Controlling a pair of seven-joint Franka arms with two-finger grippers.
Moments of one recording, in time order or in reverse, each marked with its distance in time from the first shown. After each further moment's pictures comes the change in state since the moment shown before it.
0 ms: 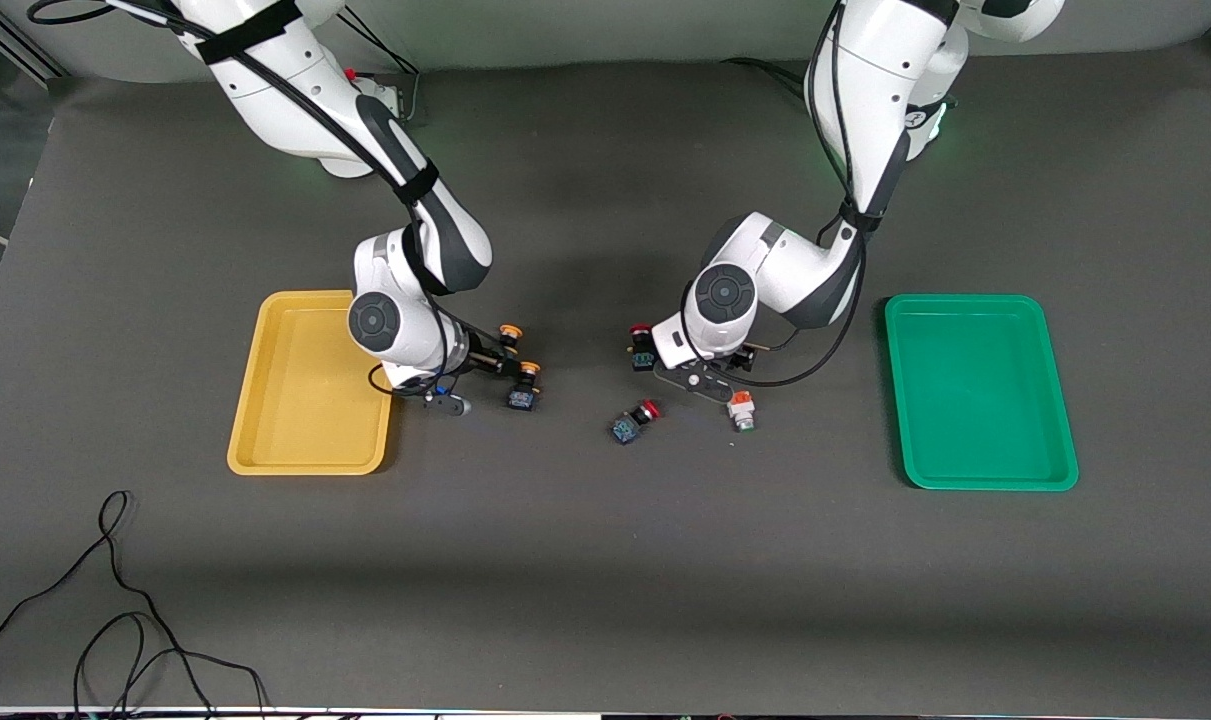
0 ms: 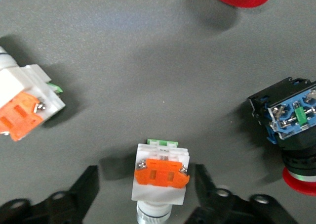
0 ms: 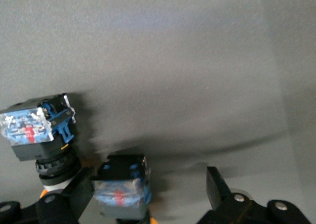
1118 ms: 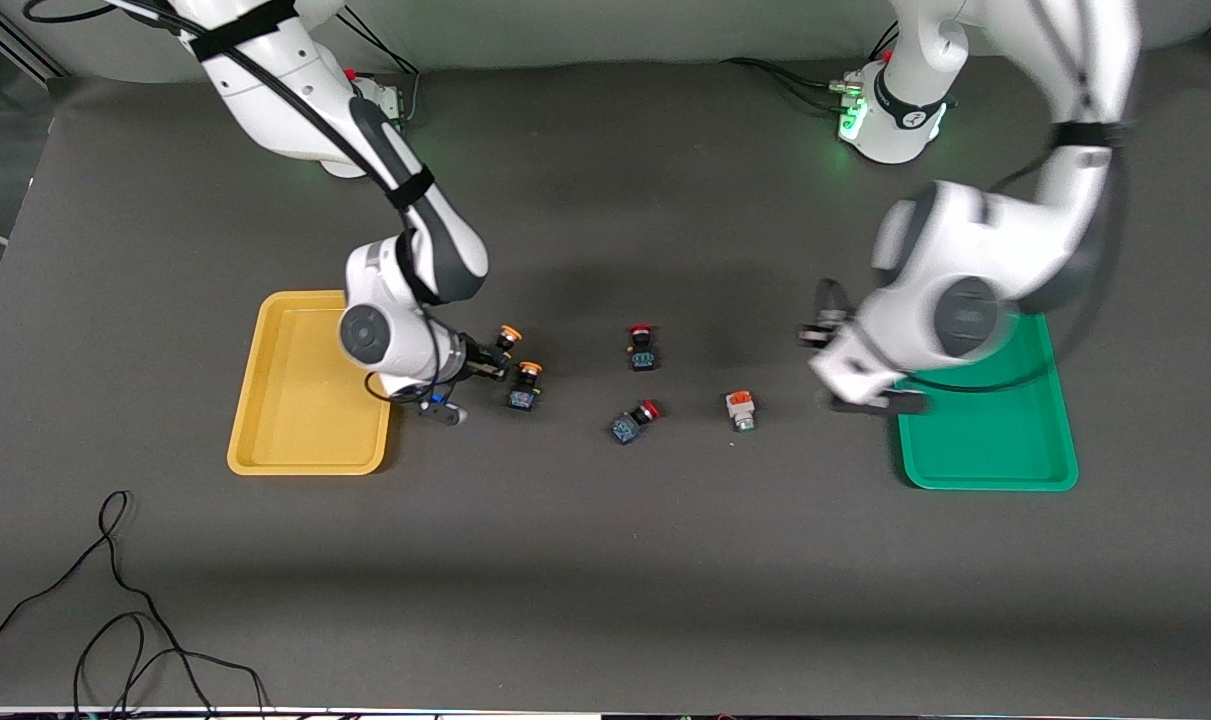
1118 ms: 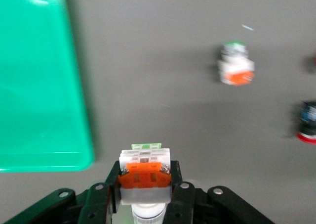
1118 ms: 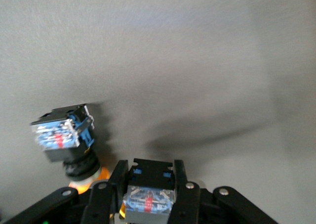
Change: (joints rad) left arm 0.394 -0.304 0.033 0.091 -0.024 -0.543 -0.014; right arm -0.005 -0.009 -0.075 0.133 0.025 -0.237 0.006
